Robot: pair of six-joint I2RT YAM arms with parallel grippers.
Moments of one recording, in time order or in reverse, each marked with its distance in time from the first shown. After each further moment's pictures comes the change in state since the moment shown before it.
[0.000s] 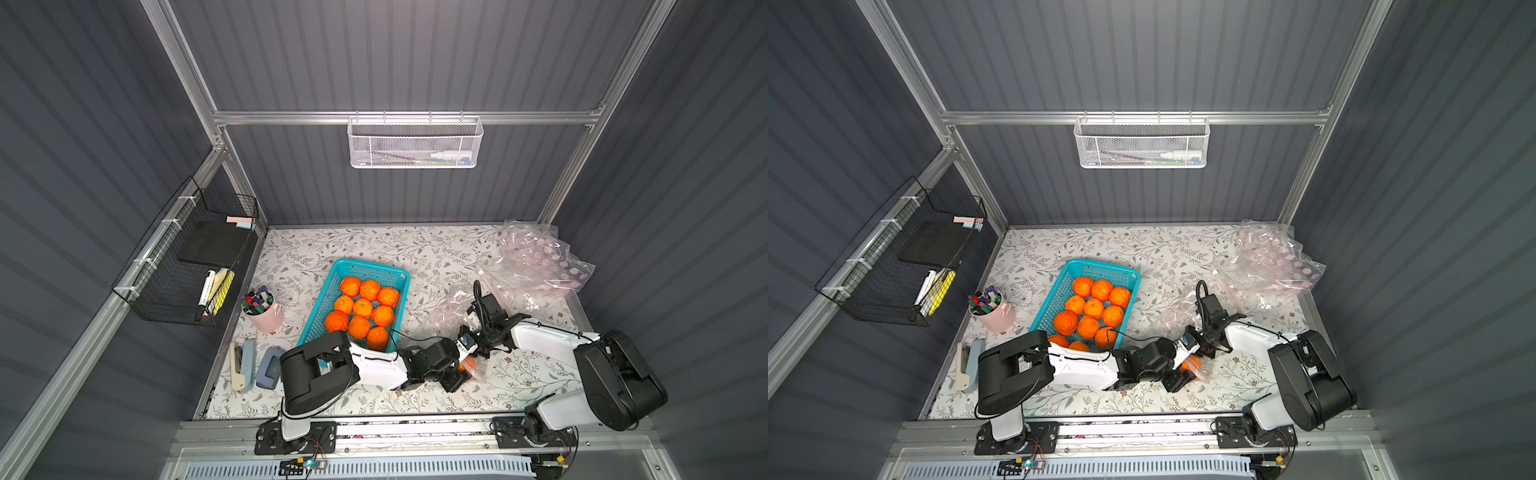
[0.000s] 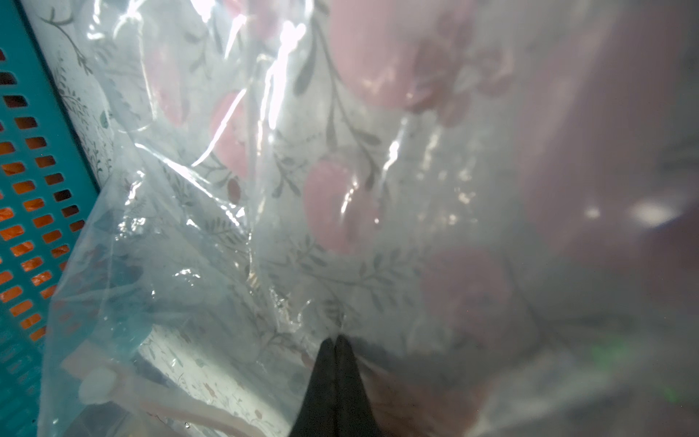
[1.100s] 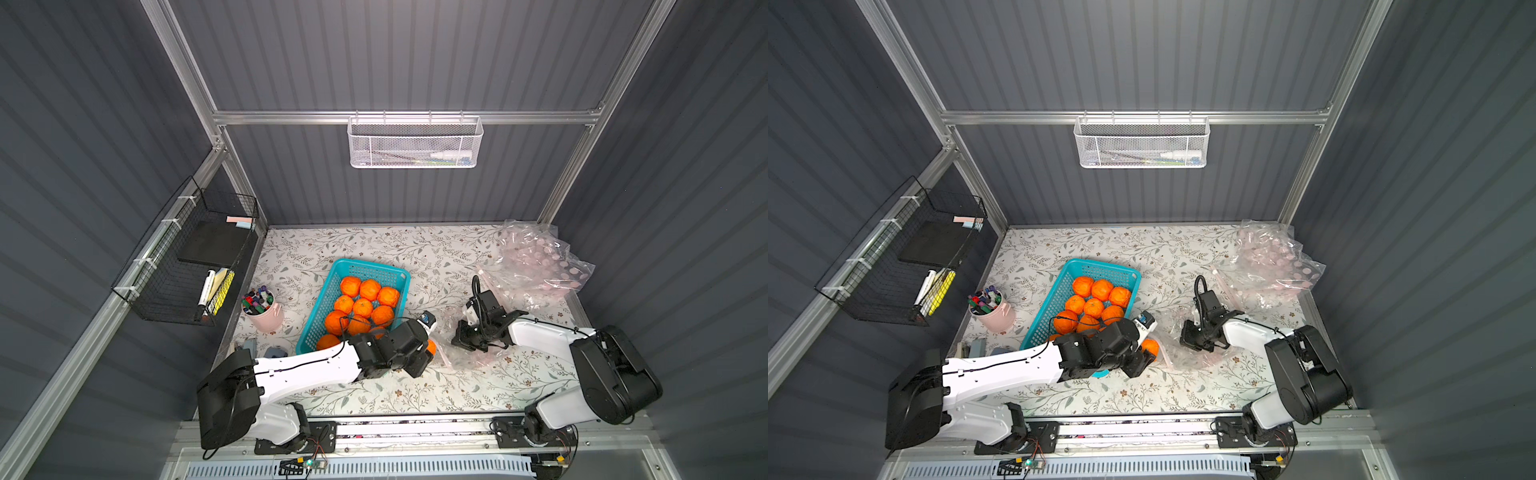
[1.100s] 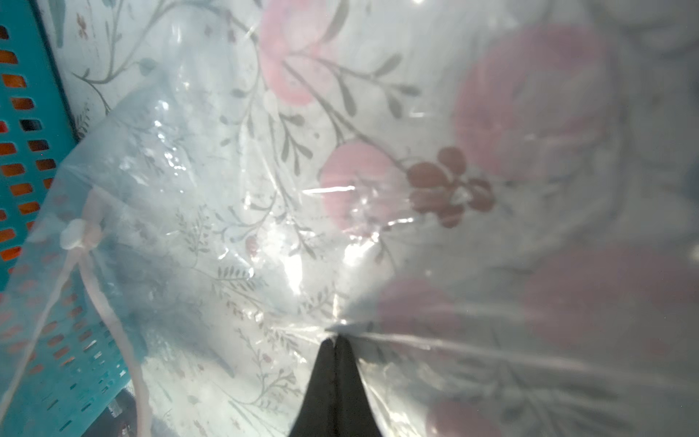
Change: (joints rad) left arm 0.093 -0.462 -0.045 -0.579 -0.079 -0.088; right arm 0.000 0.036 0.030 0.050 0.055 -0.013
